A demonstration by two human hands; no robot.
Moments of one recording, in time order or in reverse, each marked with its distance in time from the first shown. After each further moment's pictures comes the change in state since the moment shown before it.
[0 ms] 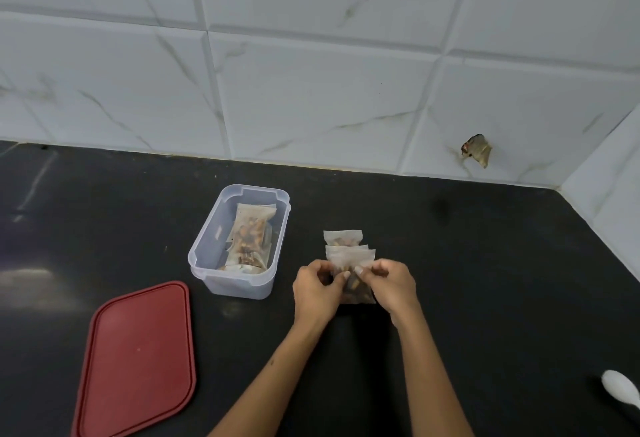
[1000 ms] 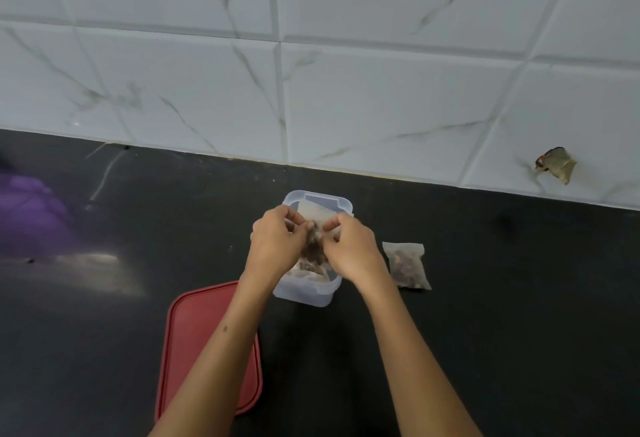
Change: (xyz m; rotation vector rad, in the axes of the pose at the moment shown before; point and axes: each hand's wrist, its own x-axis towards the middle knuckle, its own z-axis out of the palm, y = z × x) left_hand 0.035 0.054 -0.163 0.298 0.136 0.080; right_hand -0.039 -0.130 0.092 -0.264 -0.214 -0.387
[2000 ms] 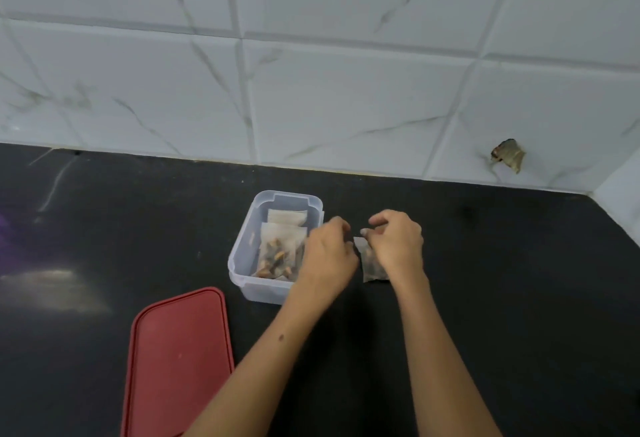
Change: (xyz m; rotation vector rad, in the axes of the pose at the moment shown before) left_hand -0.024 0.040 0.084 0.141 -0.131 0.267; right_hand 0.004 0.058 -0.052 -0.064 0.355 0.261
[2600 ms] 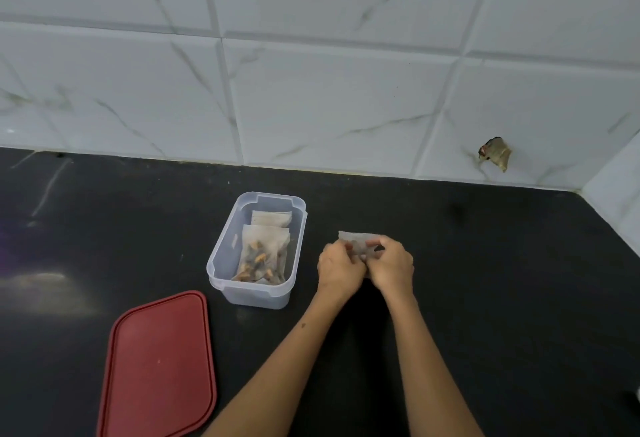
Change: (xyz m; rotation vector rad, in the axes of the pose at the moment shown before) left_hand 0.015 0.002 0.070 -0.152 -0.121 -0.248; right_hand 0.017 0.058 0.016 0.089 -0.062 0.108
